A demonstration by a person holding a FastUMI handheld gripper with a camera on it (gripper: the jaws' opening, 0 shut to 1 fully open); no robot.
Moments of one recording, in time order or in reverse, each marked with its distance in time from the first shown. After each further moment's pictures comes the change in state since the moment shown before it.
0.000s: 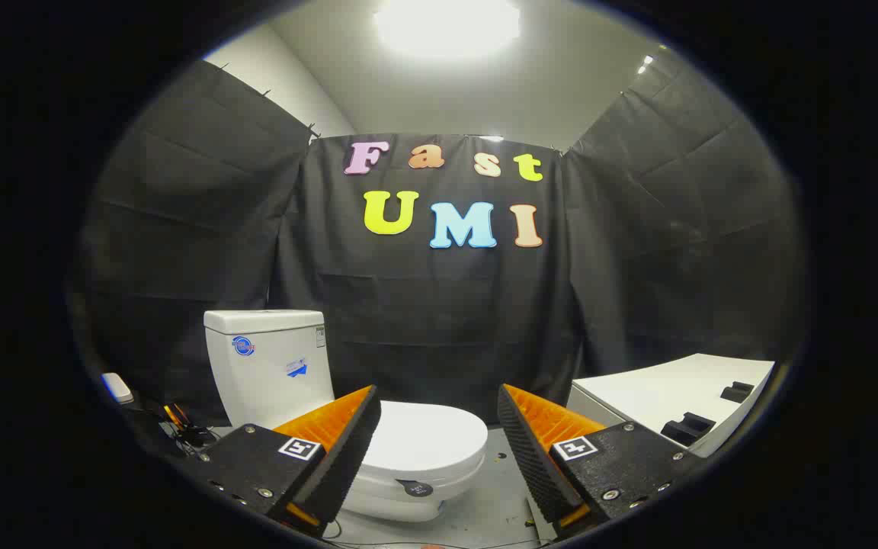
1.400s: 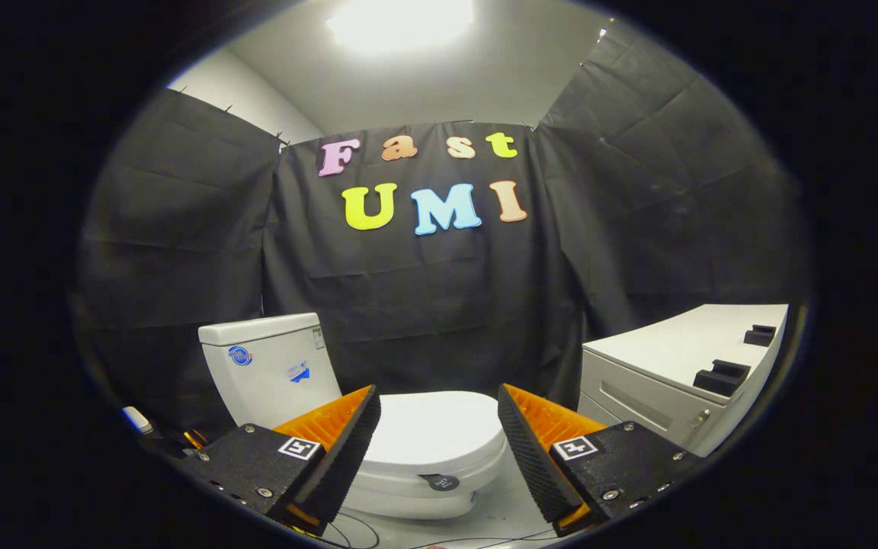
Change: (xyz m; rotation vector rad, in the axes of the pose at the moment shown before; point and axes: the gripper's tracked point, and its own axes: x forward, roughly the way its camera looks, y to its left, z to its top) arm 0.014 0.000 -0.041 0.178 0.043 -0.038
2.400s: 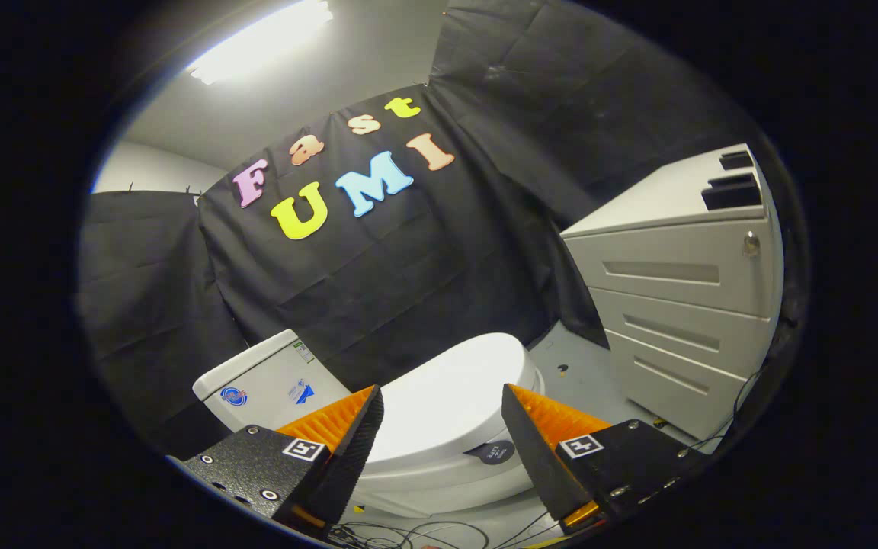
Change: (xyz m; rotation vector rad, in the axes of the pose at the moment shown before) arm 0.037 -0.002 -0.094 0.484 0.134 -0.117
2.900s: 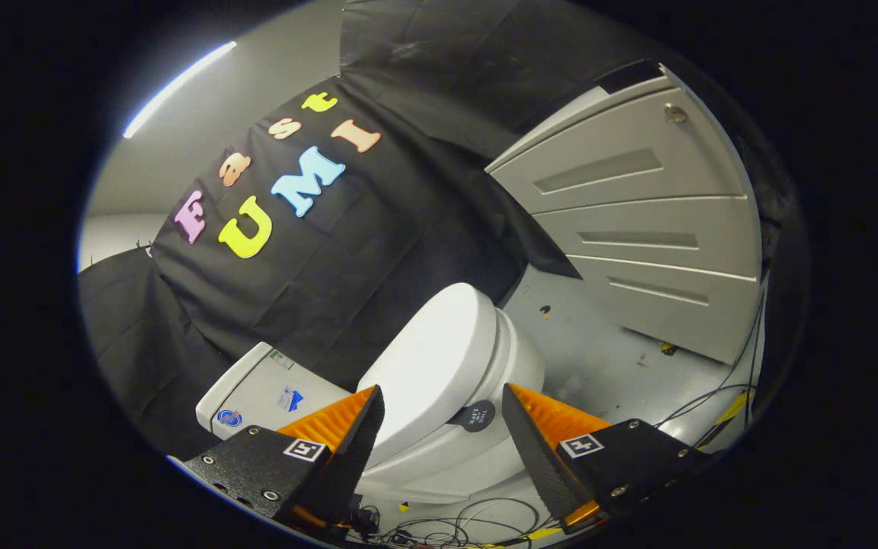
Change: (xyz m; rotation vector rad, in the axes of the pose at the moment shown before) arm 0.006 -0.053 -0.056 0.246 0.111 -0.108
